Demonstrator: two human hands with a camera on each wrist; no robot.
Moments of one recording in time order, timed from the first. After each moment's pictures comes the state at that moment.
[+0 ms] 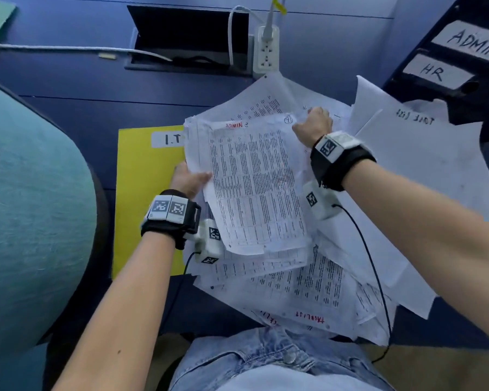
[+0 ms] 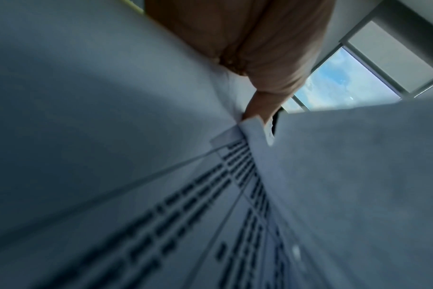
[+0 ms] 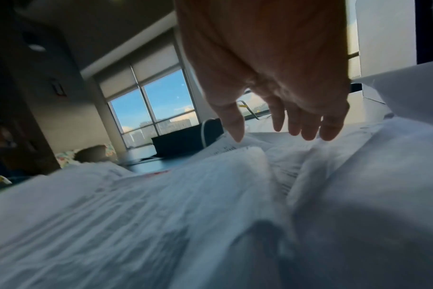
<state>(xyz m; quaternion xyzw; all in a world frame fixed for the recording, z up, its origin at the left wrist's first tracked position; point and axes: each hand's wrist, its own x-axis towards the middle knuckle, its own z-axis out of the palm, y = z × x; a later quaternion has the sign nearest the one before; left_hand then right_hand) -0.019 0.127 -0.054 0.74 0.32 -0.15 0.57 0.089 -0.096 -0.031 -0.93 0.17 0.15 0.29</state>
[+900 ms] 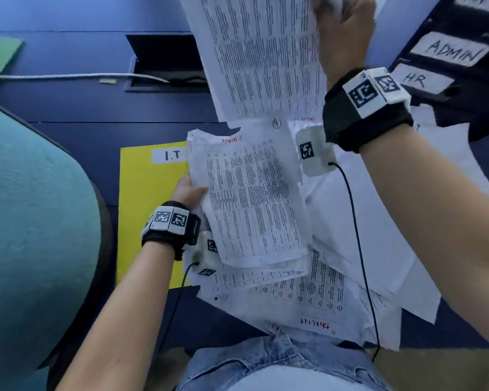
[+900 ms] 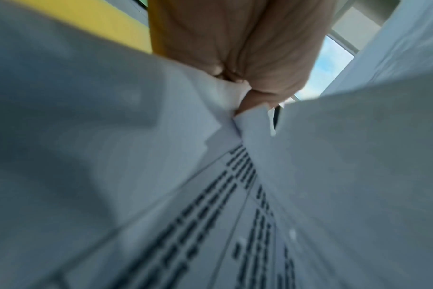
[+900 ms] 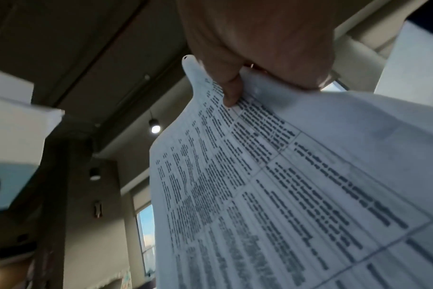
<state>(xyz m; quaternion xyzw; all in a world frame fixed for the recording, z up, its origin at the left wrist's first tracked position) -0.021 0.120 -0.036 0.76 0.26 -0.18 0.57 0.122 -0.090 0.092 -0.80 0.06 -0.23 0.56</state>
